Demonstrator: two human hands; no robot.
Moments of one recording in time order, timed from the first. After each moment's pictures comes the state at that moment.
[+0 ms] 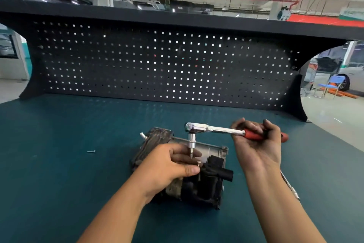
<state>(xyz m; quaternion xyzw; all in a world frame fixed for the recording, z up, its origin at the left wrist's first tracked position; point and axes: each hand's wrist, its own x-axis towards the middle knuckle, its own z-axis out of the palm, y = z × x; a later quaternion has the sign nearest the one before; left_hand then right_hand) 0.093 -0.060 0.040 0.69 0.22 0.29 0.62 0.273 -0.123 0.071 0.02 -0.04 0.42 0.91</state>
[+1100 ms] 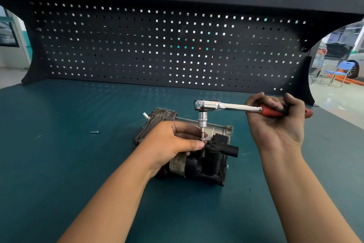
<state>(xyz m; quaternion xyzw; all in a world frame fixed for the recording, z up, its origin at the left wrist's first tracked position) 0.096 -0.061 0.040 0.68 0.23 0.31 0.63 0.273 -0.139 0.073 0.05 -0.10 0.40 0.91</state>
